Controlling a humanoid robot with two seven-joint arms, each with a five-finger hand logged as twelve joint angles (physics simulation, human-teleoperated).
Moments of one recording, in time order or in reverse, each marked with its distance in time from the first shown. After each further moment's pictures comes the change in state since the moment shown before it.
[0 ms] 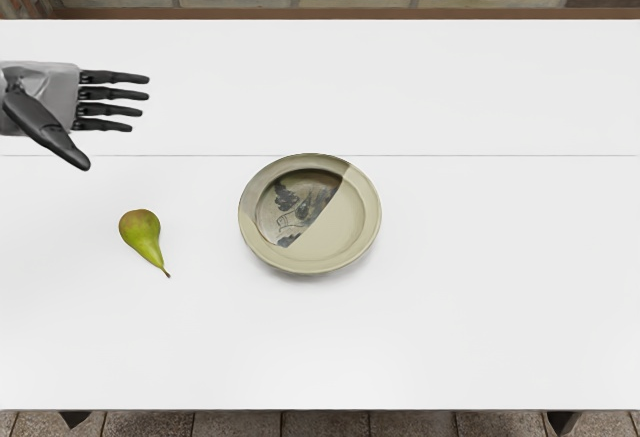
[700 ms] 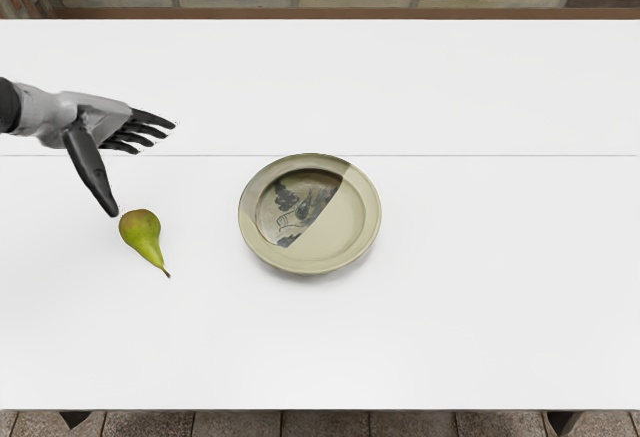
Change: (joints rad) left arm -0.041 -0.195 -0.008 -0.008 0.596 0.000 0.078; right arm 0.001 0.000 0.000 0.000 -0.001 -0.001 0.000
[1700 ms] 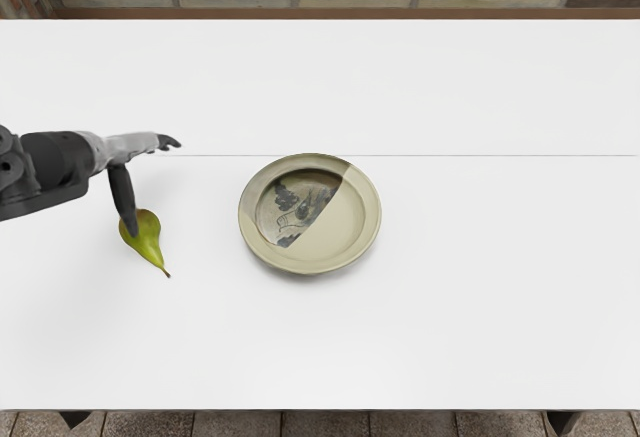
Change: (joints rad) left arm 0.070 -0.102 0.180 -0.198 0.540 0.408 0.013; right arm -0.001 0.000 0.000 0.000 0.001 0.000 0.000
